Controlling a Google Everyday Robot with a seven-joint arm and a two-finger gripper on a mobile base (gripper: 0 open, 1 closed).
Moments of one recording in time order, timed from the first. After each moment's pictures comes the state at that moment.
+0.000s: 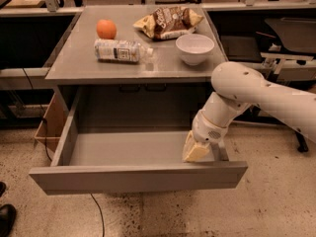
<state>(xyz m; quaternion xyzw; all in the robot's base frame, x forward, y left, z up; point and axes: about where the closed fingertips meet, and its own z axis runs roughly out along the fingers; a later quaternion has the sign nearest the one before) 0.480 -0.098 0.682 -0.68 0.69 0.22 0.07</state>
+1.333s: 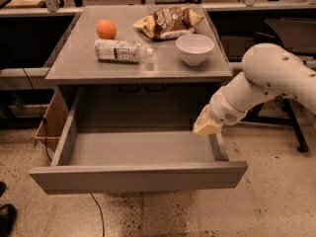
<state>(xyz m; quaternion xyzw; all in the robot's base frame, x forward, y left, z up) 0.535 -0.127 0.743 -0.64 0.73 0.14 0.20</state>
